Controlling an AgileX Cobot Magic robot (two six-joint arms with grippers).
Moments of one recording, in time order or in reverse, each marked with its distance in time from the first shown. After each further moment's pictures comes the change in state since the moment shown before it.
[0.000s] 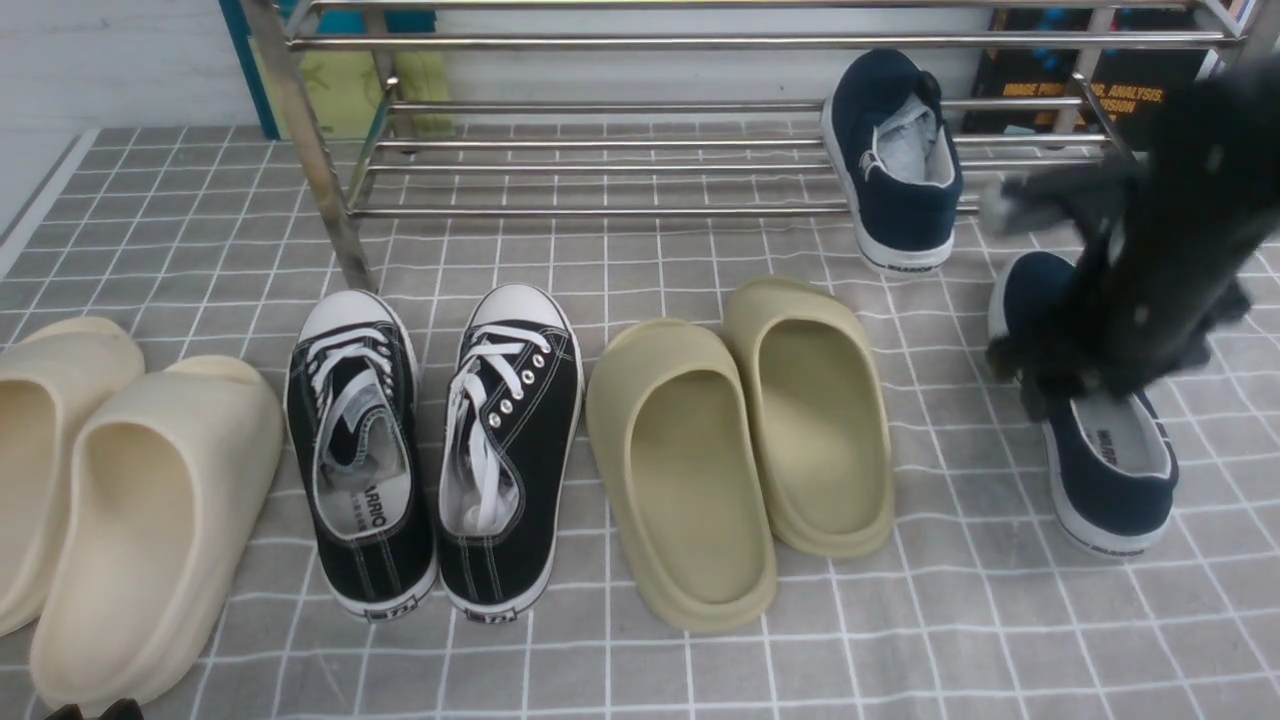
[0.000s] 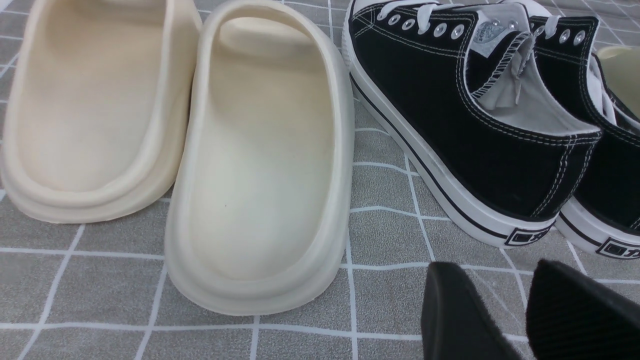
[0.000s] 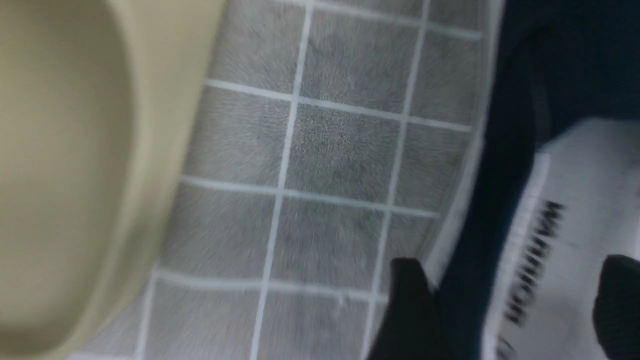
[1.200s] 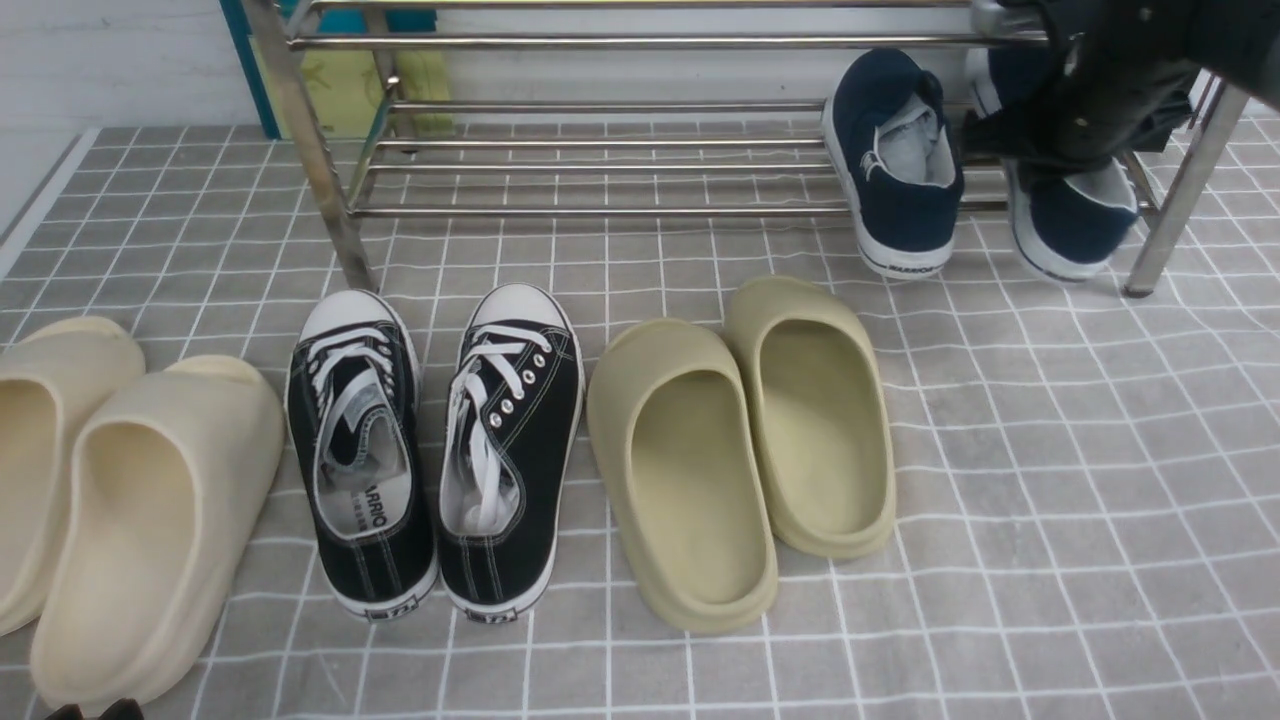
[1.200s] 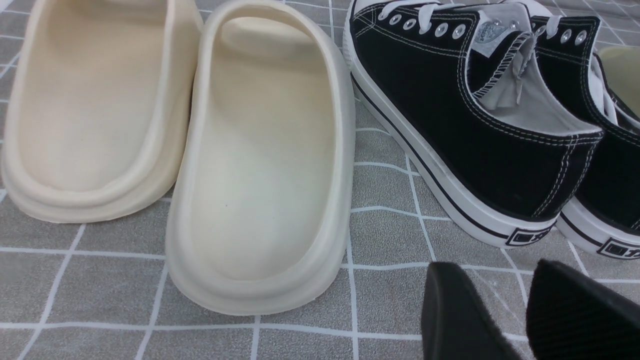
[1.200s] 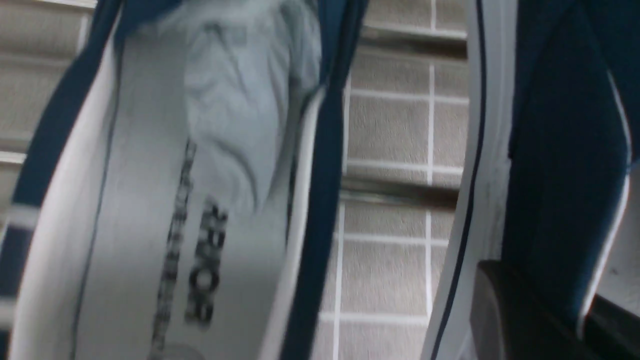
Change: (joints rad) right arm -0.087 0.406 -0.791 -0.043 0.066 -0.007; left arm 0.000 0.000 0.000 0.000 0.000 0.000
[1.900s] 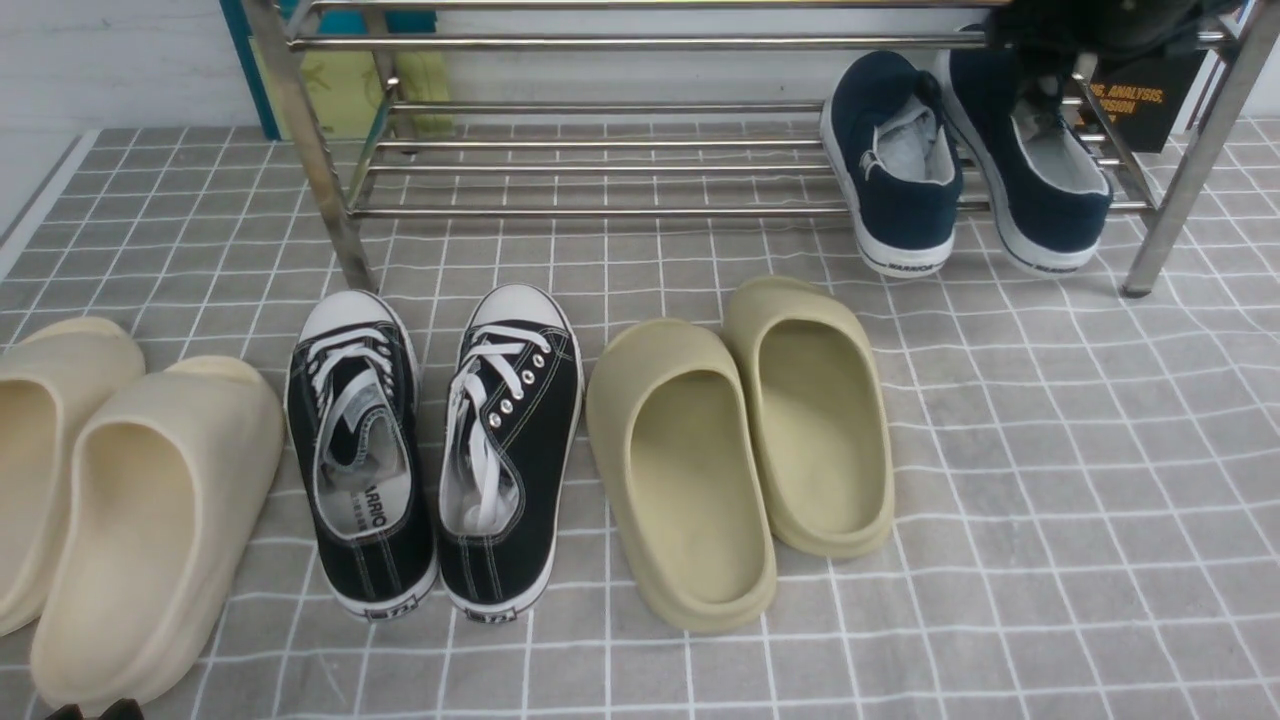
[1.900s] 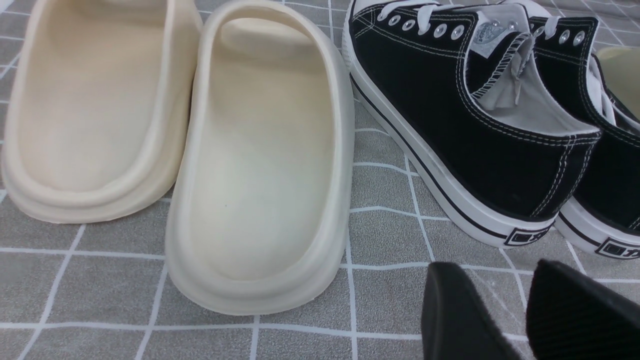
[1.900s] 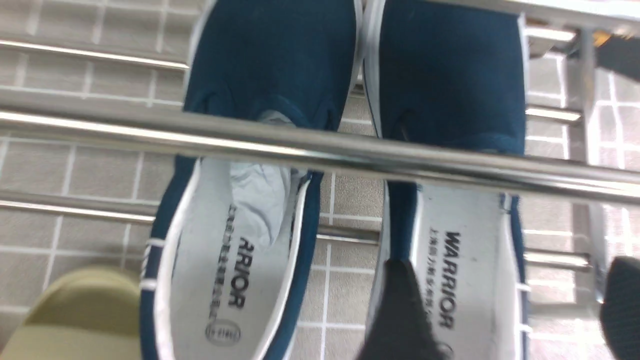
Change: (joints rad) right arm -0.001 -0.121 -0.104 0.033 0.121 -0.049; left arm 0.000 0.000 0.000 0.000 0.000 0.000
